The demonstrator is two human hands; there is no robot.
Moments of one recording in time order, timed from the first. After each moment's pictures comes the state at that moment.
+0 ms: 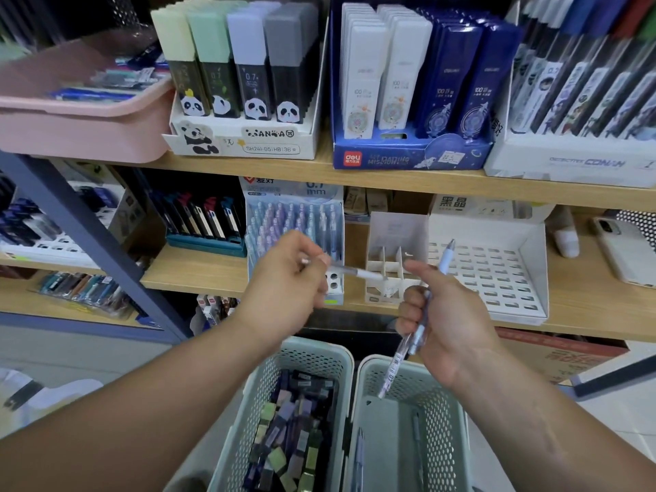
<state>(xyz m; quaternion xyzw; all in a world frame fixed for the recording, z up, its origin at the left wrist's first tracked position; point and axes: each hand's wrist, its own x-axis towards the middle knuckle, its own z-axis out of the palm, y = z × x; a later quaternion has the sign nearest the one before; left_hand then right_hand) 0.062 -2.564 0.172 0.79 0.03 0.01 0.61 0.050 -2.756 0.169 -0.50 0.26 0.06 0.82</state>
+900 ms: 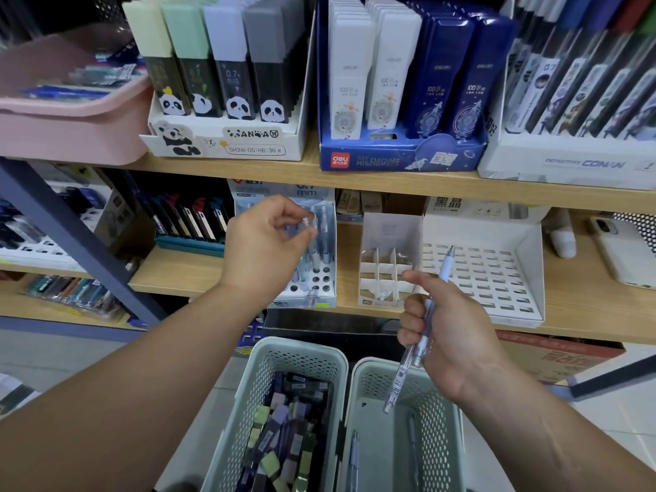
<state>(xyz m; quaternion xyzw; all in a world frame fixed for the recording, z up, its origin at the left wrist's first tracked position) 0.109 -2.557 0.176 0.84 -0.01 0.21 0.50 0.045 -2.771 0.166 -0.52 0.24 0.08 0.81</state>
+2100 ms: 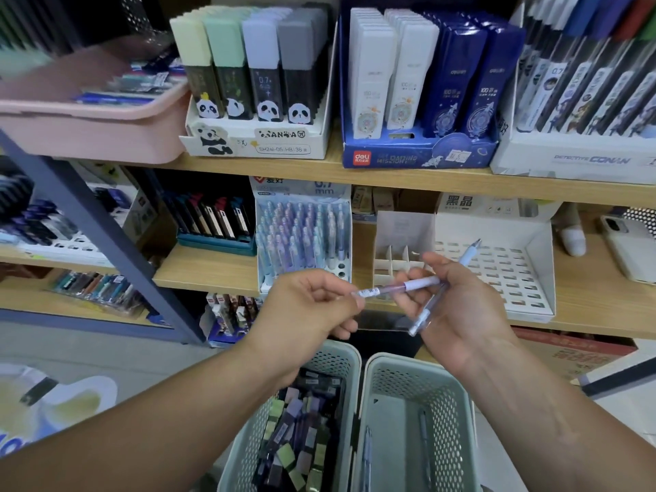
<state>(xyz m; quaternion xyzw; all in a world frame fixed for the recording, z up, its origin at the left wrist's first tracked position) 0.024 -2.573 0.175 0.70 0.04 -0.08 0.71 0.047 -2.755 0.183 -0.40 0.27 0.04 0.87</state>
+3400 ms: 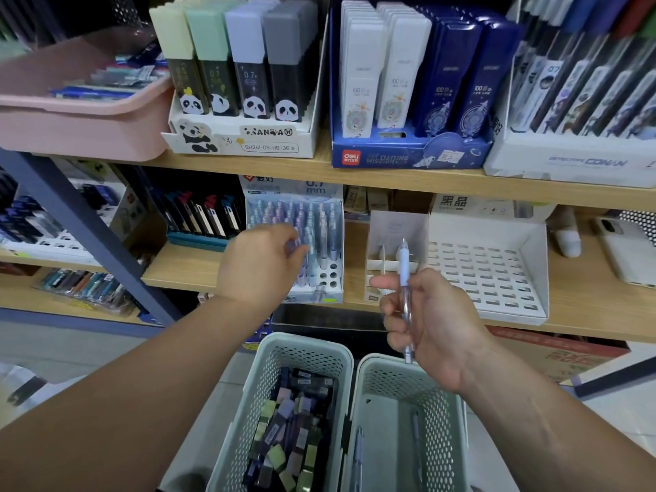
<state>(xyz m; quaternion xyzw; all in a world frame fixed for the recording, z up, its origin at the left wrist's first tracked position) 0.094 -2.538 0.164 0.94 -0.06 0.25 0.24 0.047 -2.760 0.170 -0.55 0.21 0.21 0.78</state>
